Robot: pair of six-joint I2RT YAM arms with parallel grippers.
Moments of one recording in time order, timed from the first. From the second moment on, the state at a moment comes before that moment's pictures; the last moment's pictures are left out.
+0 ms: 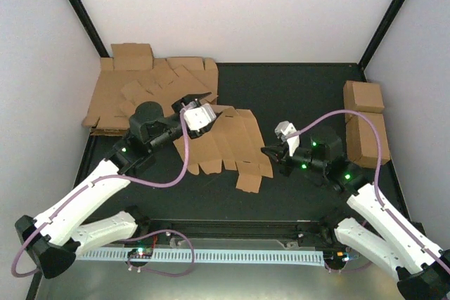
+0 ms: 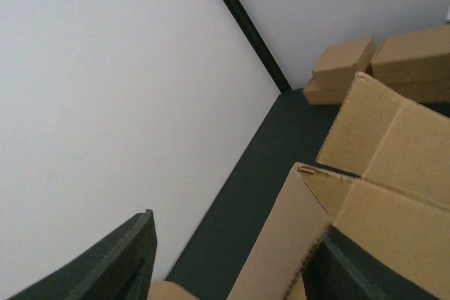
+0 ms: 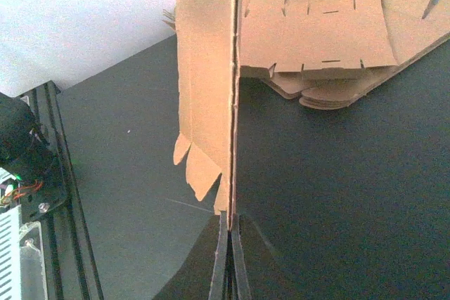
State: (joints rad) left arm -0.68 0.96 0.96 -0.08 0.17 0.58; right arm 0.57 0.75 0.66 -0.34 -0.50 0.01
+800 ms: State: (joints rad) left arm -0.68 1.05 1.16 -0.26 0.12 0.44; right arm 0.57 0.78 0.76 -0.40 -0.47 -0.05
